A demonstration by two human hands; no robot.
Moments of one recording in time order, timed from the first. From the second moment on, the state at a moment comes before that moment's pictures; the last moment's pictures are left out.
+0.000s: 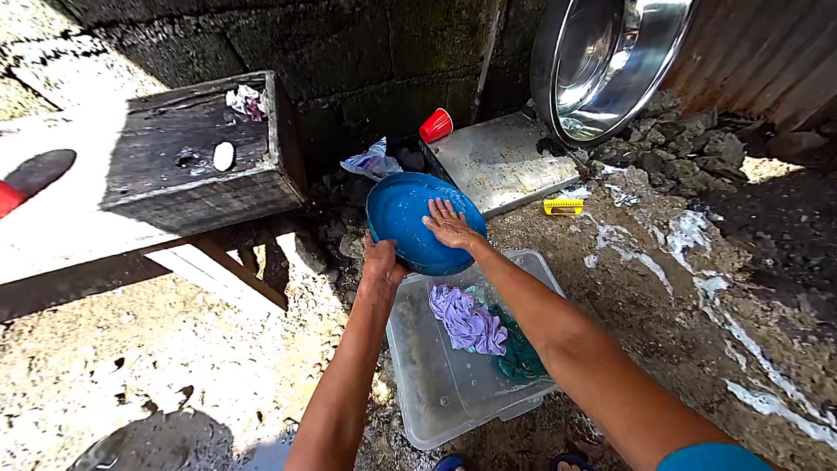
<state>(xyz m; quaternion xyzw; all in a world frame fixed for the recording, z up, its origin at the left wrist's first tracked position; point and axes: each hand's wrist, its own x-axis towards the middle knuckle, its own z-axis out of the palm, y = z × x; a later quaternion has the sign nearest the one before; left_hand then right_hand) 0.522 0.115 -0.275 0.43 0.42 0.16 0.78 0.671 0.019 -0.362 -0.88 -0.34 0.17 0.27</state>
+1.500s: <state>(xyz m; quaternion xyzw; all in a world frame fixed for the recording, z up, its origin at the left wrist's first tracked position) 0.573 0.173 -0.321 0.71 0.31 0.32 0.54 0.554 -0.141 -0.444 -0.87 0.10 0.12 0.46</state>
